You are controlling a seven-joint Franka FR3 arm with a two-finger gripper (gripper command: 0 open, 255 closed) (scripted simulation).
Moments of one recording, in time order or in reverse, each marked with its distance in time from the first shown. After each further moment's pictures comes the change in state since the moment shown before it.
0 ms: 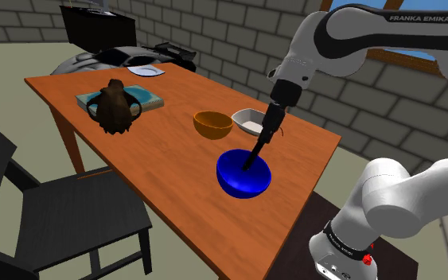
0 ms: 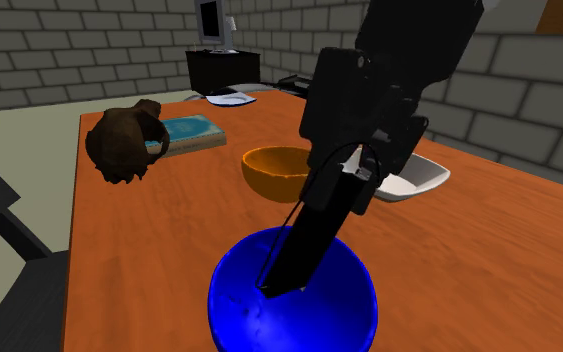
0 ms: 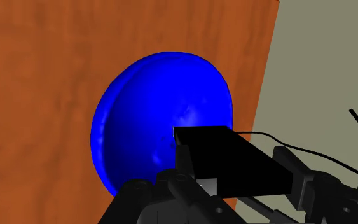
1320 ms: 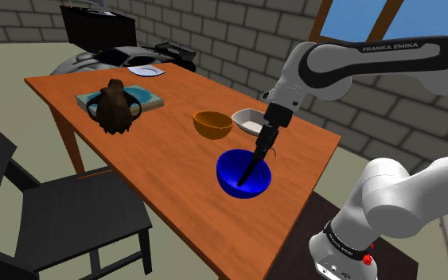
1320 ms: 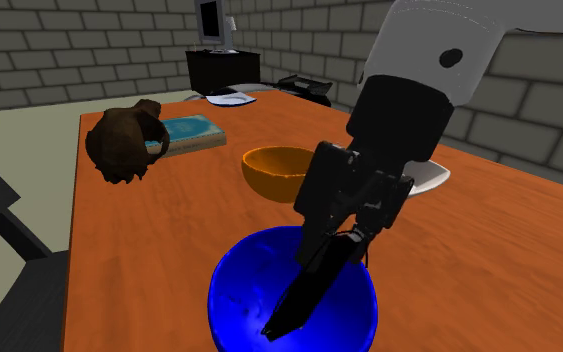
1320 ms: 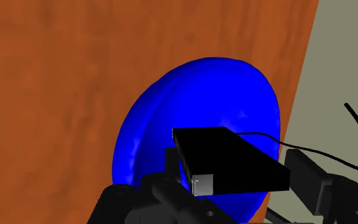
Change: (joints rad) arm 0.003 0.028 0.002 -0.148 0.025 0.160 -0.081
